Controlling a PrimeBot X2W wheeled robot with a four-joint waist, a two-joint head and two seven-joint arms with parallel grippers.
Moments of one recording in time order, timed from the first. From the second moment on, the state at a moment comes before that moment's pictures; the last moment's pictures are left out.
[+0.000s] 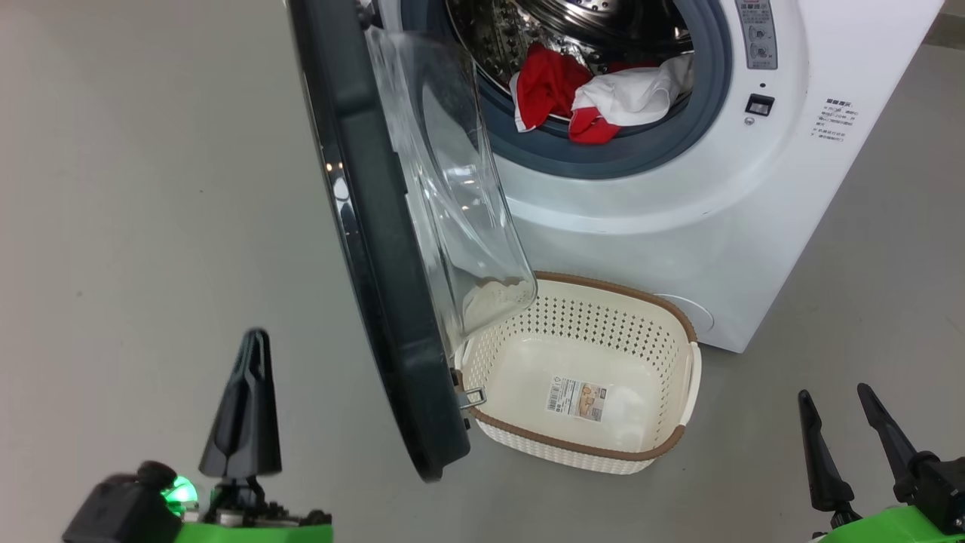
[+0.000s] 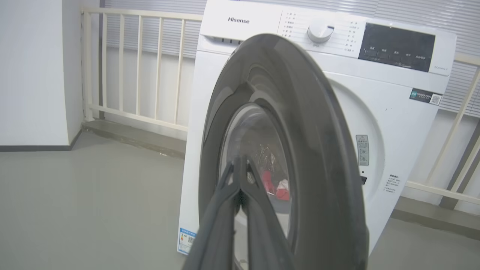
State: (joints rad) left arm -0.03 0.04 -0.09 -0.11 -0.34 0.02 -0.25; right arm 0.10 -0.10 -0.14 0.16 0.22 0.12 -0.25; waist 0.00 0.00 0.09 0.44
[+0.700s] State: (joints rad) left arm -0.05 0.05 -0.43 -0.14 -0.41 -0.02 -0.26; right arm 0.10 -0.09 -0.12 0.16 0.22 0.12 -0.25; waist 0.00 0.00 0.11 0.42
